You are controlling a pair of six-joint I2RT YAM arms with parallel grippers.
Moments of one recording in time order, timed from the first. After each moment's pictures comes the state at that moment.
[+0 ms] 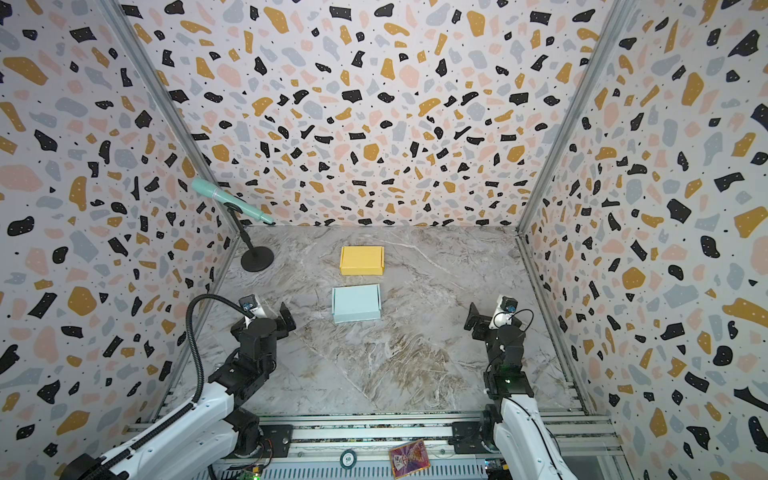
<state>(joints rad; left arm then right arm) -0.43 0.81 0.28 0.13 -0.72 -0.33 -0.02 0.66 0.14 0.30 0.03 0.18</state>
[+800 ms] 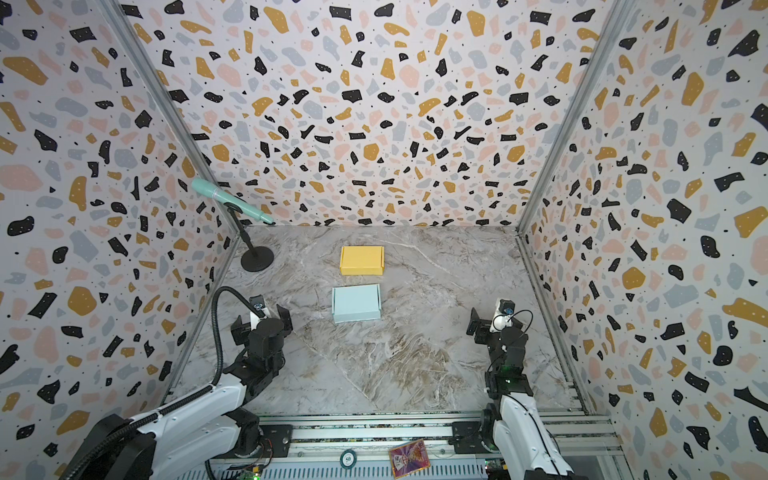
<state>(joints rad) -0.43 1.01 0.21 0.39 -0.90 -0.14 -0.07 0.73 0.10 0.37 -0.04 0.07</state>
